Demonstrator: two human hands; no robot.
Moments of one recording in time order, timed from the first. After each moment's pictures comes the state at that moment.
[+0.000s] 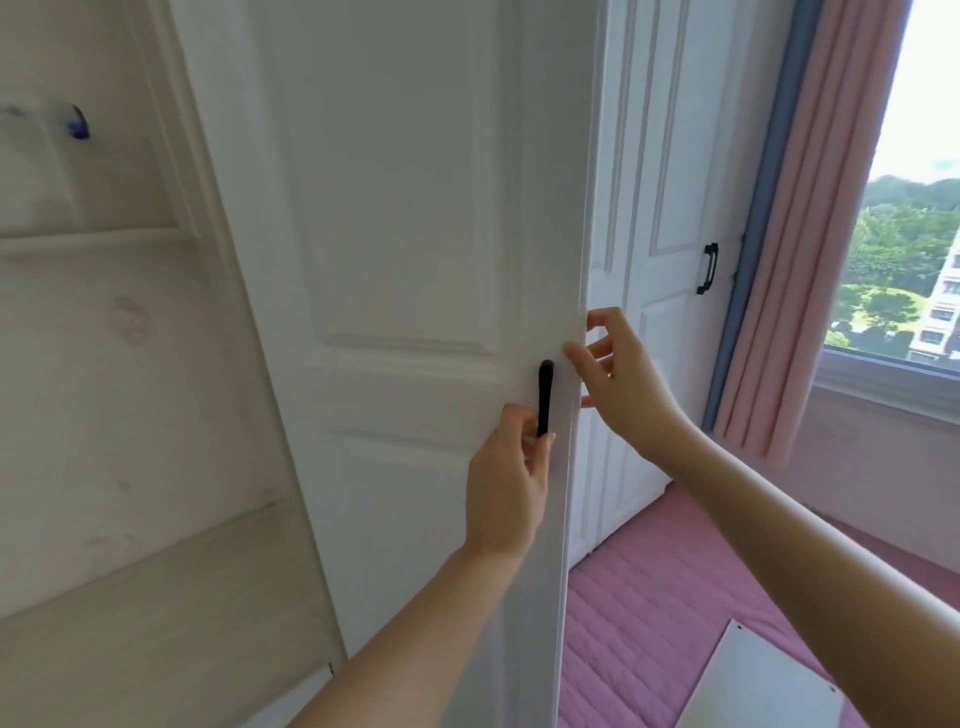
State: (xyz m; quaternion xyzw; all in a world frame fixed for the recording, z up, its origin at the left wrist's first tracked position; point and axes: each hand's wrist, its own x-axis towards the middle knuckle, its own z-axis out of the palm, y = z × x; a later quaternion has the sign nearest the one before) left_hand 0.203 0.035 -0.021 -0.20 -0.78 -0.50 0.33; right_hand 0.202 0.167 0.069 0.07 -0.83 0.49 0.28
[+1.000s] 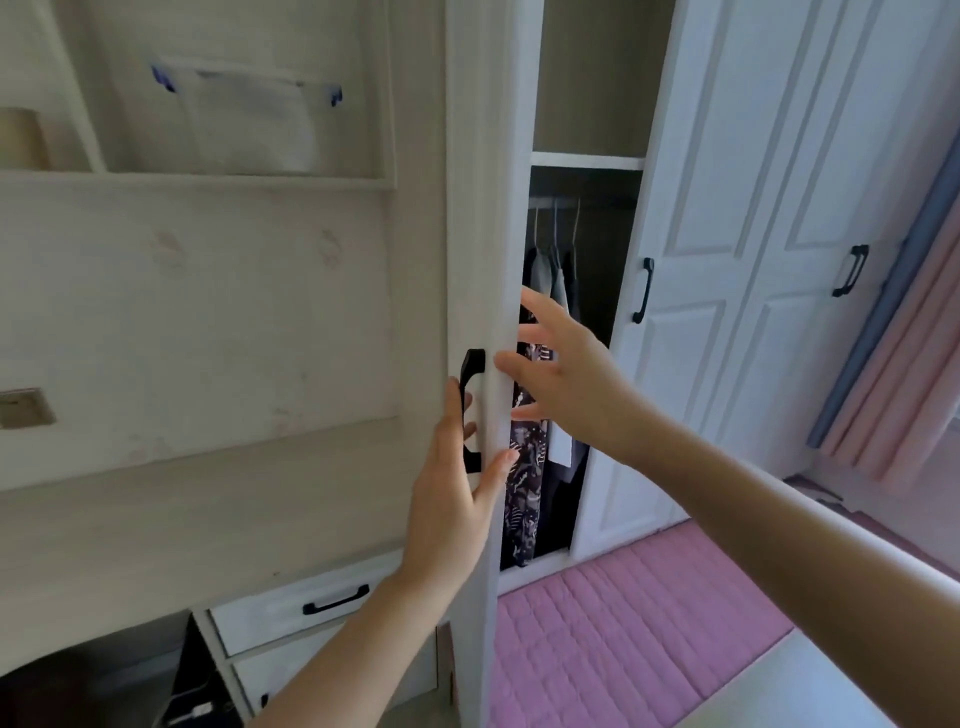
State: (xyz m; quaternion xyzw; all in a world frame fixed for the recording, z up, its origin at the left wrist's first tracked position) left_hand 0.390 -0.127 -0.038 -0.11 -0.79 -0.49 0.35; right_hand 0.352 -0.002 0.082 0.27 -0.80 0.53 0.04
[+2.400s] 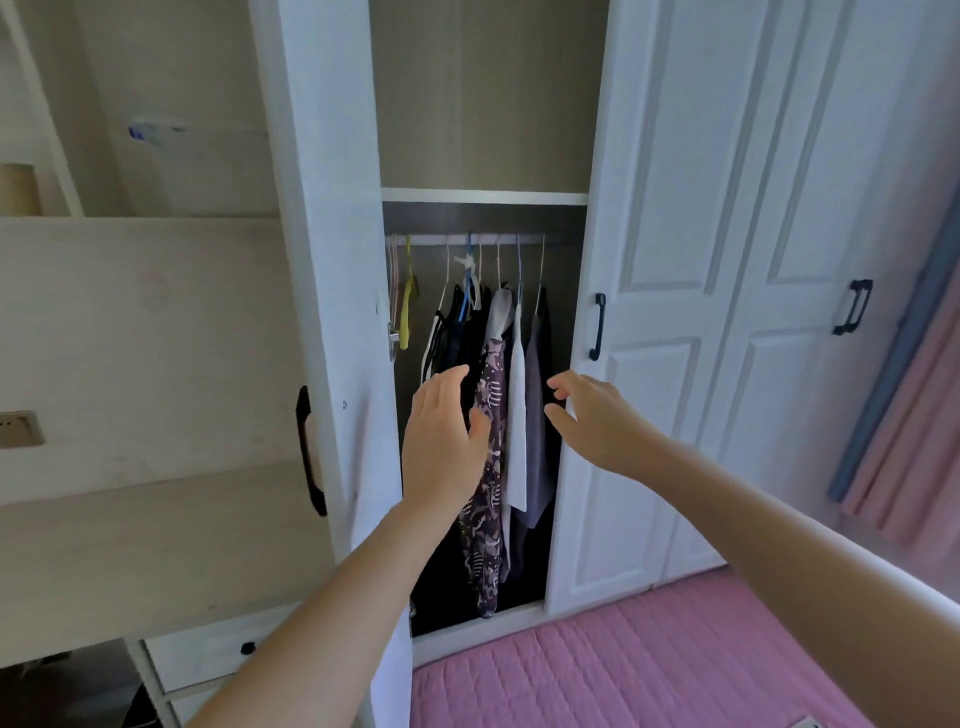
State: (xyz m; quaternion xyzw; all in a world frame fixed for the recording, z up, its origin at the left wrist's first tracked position) left_hand 0.270 -0.007 -0.004 0.00 -0.84 -0.32 0.43; right_hand 0.232 0.169 0.050 0.26 -0.93 0.24 0.11
